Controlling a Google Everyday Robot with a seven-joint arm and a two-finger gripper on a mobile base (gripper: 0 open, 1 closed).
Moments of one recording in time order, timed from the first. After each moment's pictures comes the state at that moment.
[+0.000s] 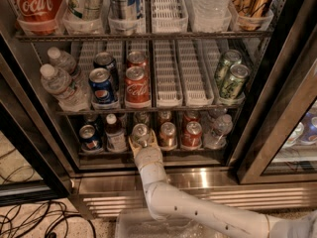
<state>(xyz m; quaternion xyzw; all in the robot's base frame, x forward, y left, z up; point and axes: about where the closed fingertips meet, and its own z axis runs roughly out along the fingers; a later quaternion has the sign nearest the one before) 0.639 0.037 0.604 -0.13 0.70 0.02 0.70</state>
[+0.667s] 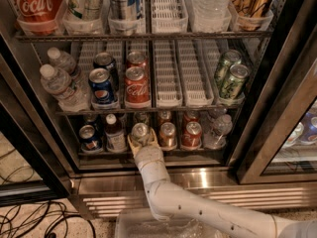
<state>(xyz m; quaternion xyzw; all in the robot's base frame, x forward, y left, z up) 0.630 0.038 0.619 -0.13 0.71 0.05 0.69</state>
